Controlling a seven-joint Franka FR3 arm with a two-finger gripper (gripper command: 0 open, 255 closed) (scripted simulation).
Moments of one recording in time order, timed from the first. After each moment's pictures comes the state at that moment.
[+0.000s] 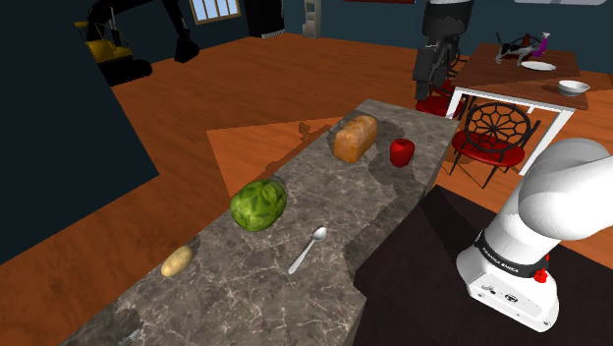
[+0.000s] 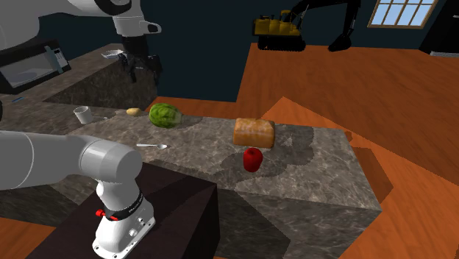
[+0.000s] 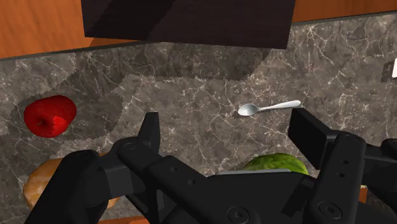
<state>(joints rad) 0.02 -0.80 0.06 -2.33 0.02 1.46 -0.01</state>
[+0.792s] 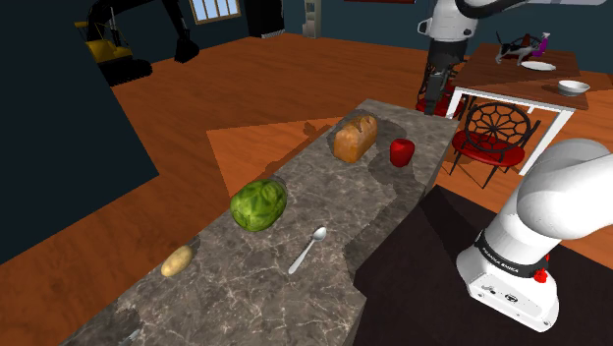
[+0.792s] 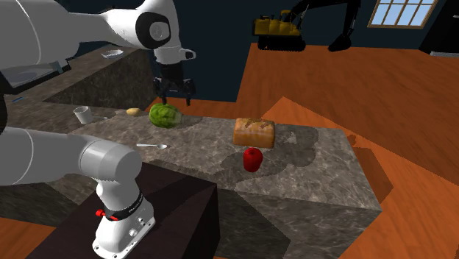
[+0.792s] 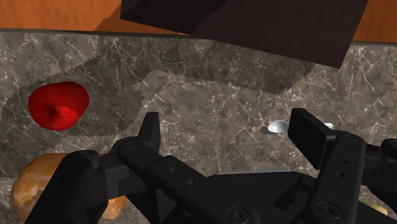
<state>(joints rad) -0.01 -0.76 -0.17 -2.50 -0.14 1.68 -0.33</state>
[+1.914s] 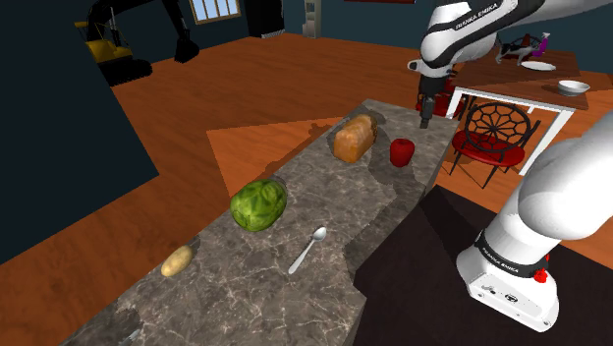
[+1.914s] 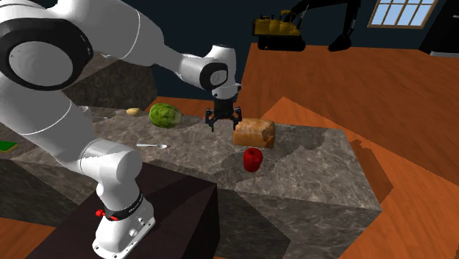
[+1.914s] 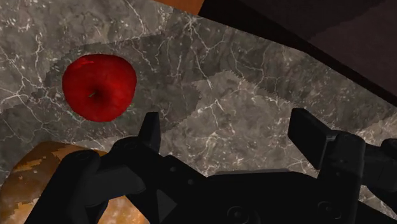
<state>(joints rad) 0.01 -0.26 -0.57 -2.43 -0.21 2.14 -0.90</state>
